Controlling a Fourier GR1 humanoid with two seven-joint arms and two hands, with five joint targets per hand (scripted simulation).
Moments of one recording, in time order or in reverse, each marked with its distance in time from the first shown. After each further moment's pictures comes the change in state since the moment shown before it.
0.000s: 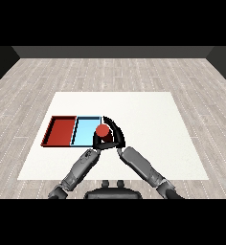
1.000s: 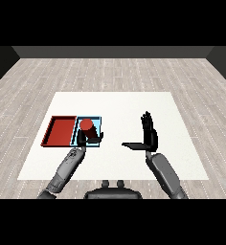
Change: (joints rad) left arm 0.068 0.164 0.120 -0.100 -0.105 -0.020 0.088; right arm 0.311 -0.221 -0.265 -0.397 0.001 0.136 0.009
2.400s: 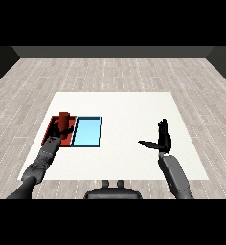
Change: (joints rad) left arm -0.400 0.227 0.292 1.005 -0.124 -0.103 0.079; right arm 0.087 -0.066 -0.212 0.230 -0.011 0.084 -0.044
